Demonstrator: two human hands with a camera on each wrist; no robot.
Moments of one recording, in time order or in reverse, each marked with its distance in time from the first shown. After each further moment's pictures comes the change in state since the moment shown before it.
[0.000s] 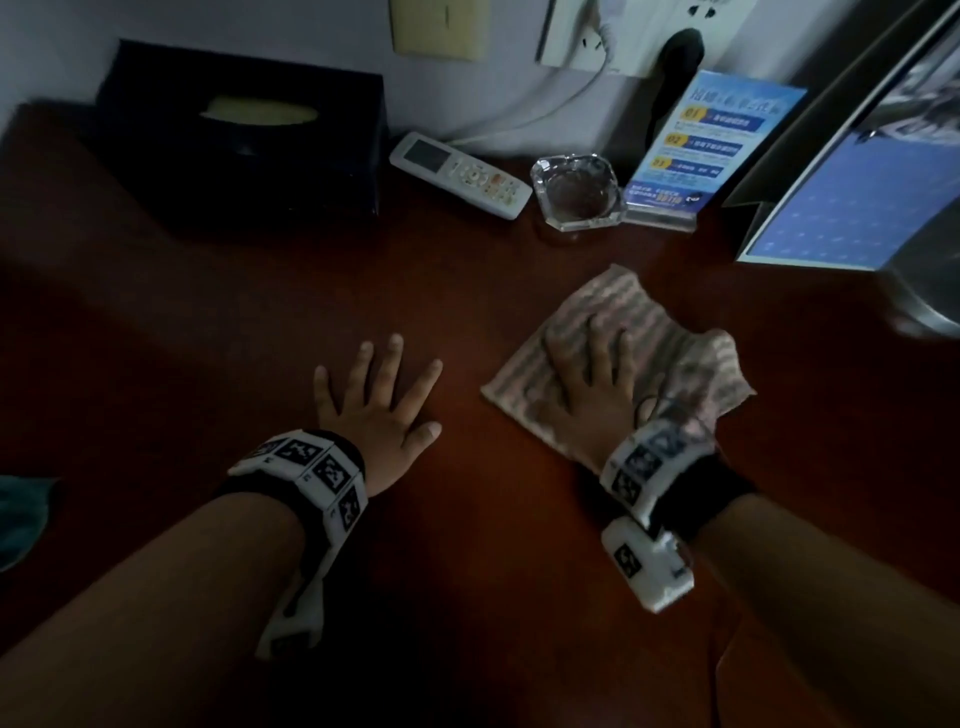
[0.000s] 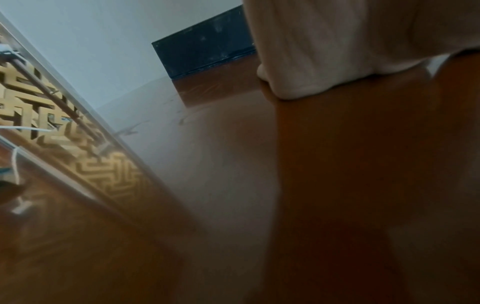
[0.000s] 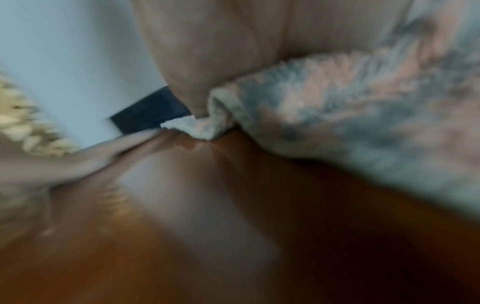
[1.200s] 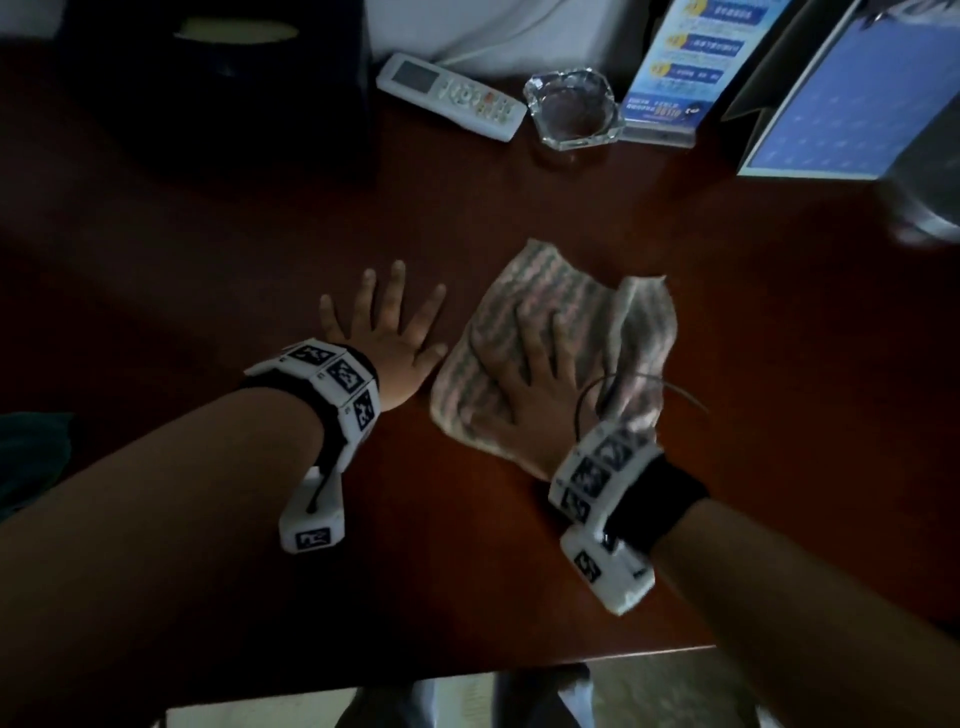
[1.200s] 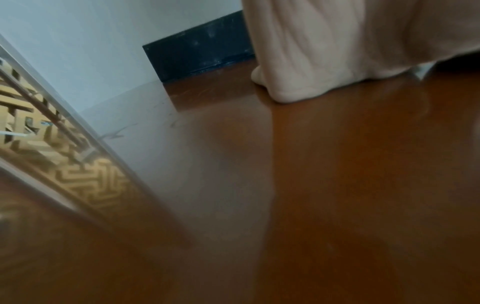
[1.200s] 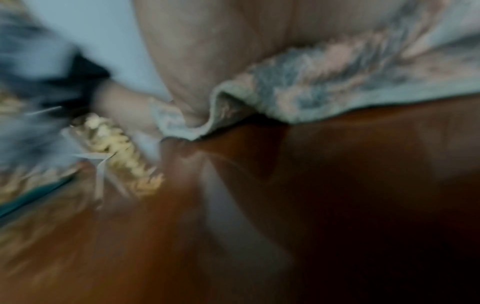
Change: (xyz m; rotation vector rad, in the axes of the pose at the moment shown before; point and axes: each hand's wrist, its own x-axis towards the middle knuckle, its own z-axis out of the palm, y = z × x) left_hand 0.004 0.001 0.007 0.007 0.105 -0.021; right_hand -0.078 -0.058 0.034 -0.060 -0.039 -0.157
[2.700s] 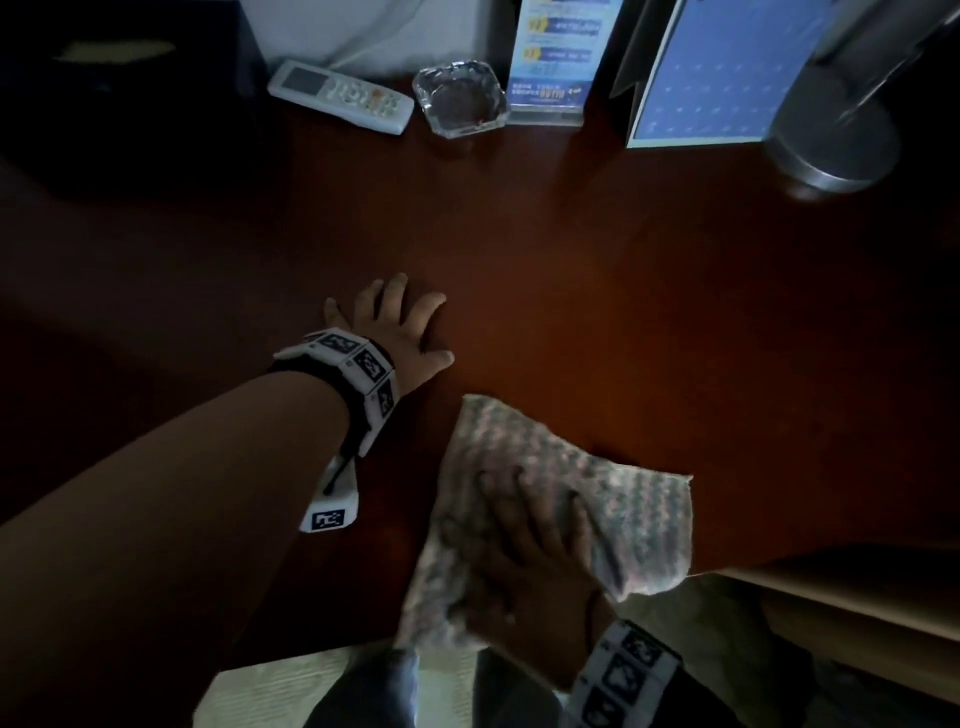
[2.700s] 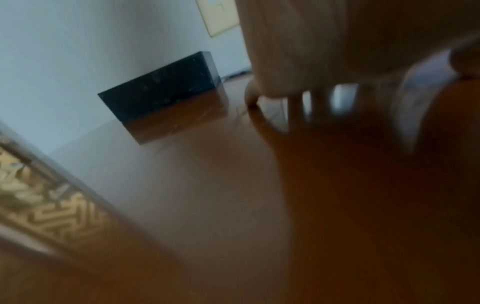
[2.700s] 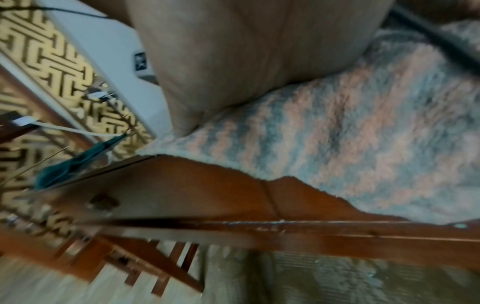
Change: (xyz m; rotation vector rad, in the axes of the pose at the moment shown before) left_hand -0.011 0.090 0.003 0.030 0.110 0.104; right_hand -0.180 0.039 0.050 -0.041 -0.054 -0.104
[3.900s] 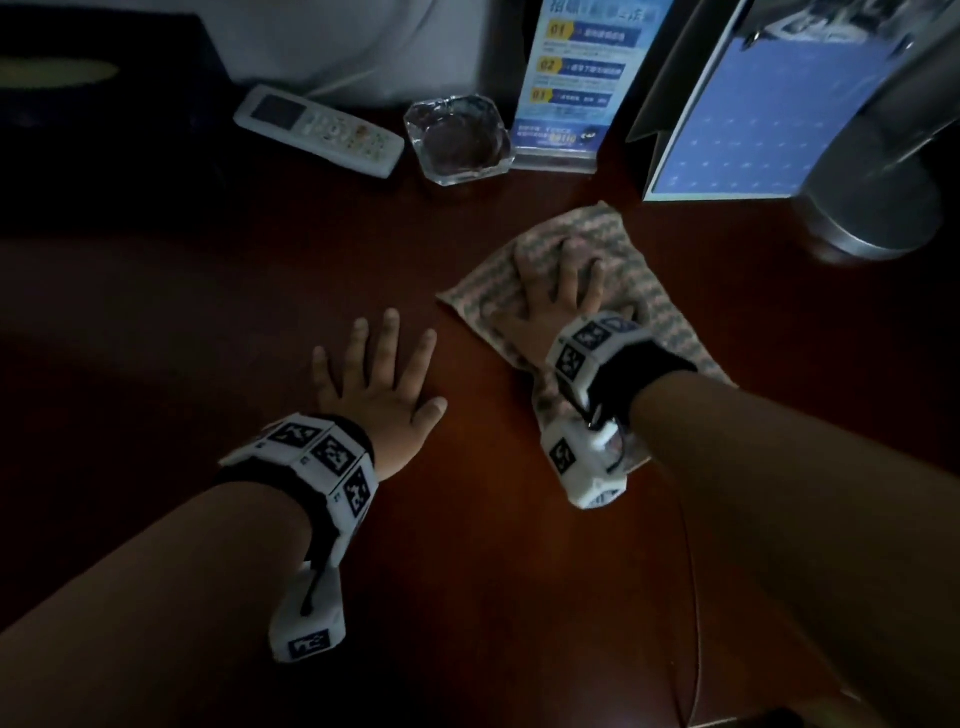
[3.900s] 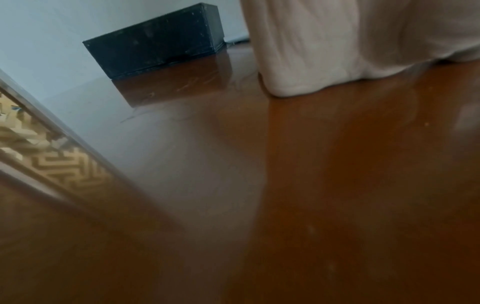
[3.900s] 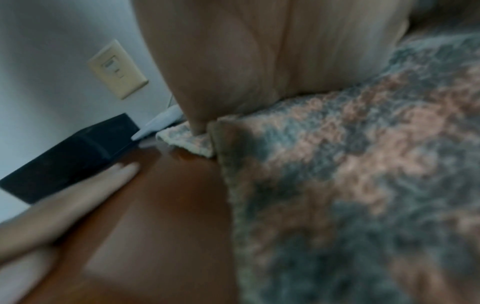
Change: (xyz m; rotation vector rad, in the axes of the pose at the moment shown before) left_hand 0.034 0.012 -0.010 -0.007 -0.202 -0.059; right_hand 0.260 0.126 -0.132 0.125 0.016 0.467
